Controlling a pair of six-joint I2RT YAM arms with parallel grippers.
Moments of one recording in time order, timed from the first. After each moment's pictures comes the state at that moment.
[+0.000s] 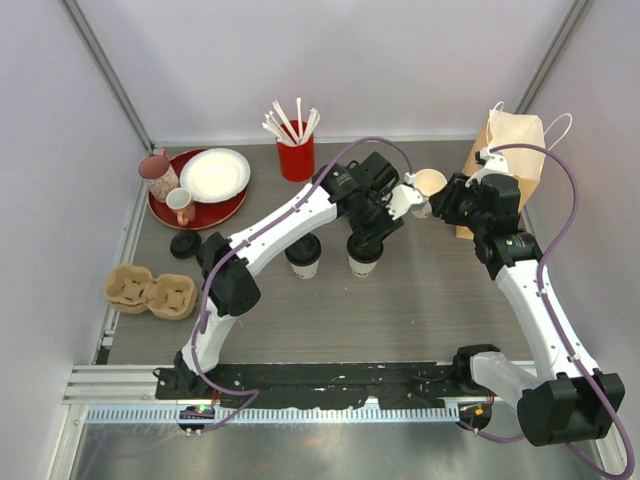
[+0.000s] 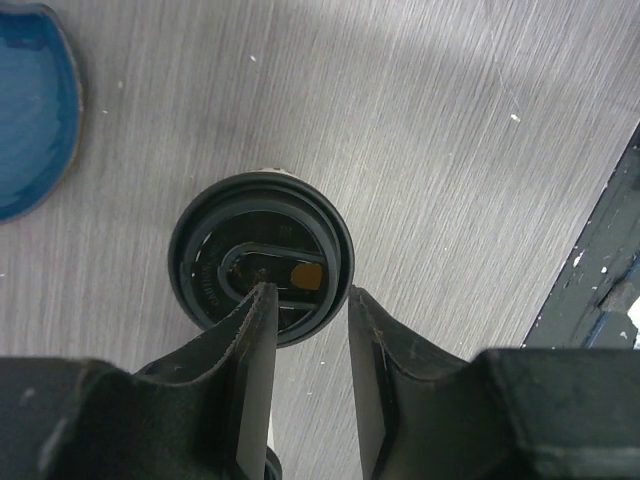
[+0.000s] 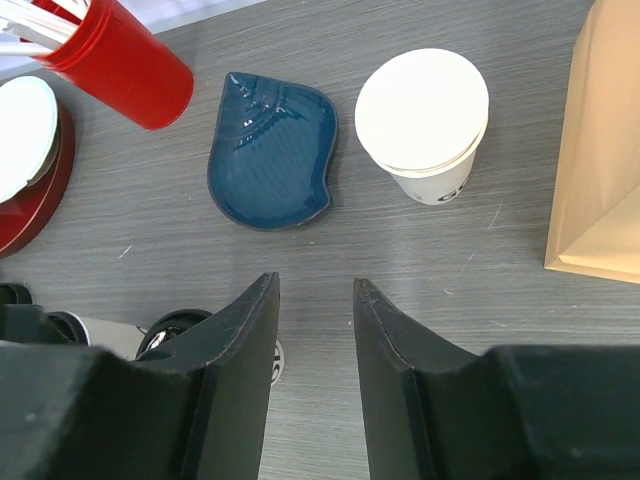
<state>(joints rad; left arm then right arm) -0.90 2.15 2.22 -1.12 0.25 0.28 0.09 1.03 0.95 -0.32 -0.08 0.34</state>
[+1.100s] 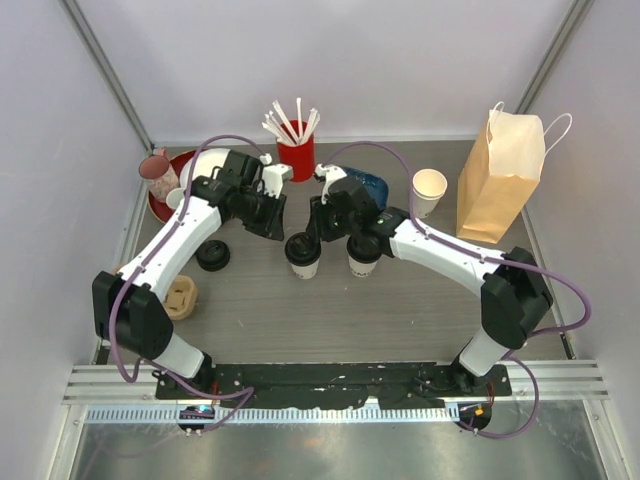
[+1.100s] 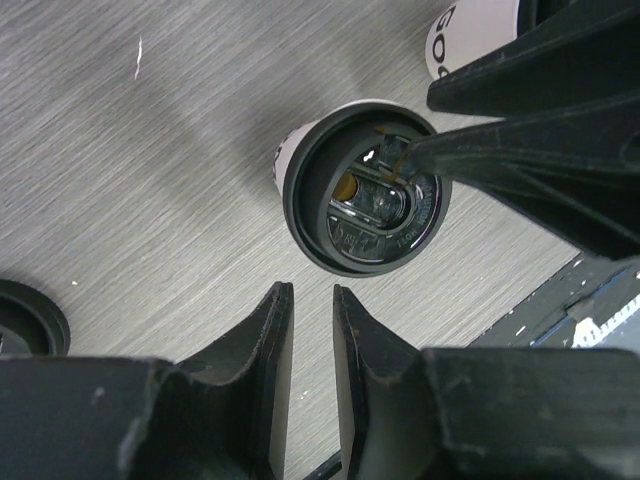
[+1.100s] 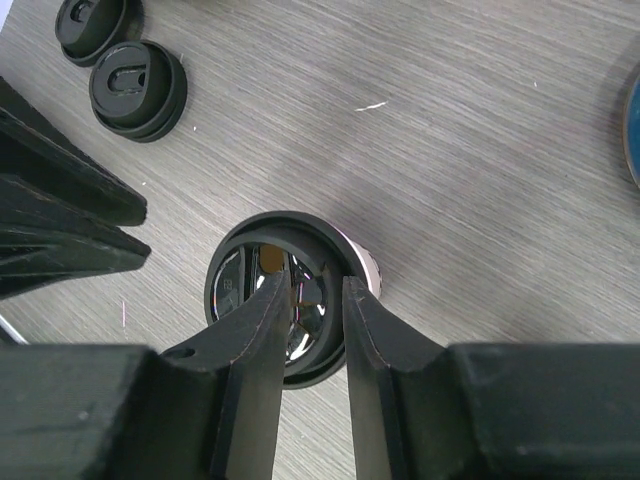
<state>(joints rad) -0.39 1.53 1.40 -0.89 0.35 0.04 0.77 1.63 1.25 -0.22 -0.02 0.37</state>
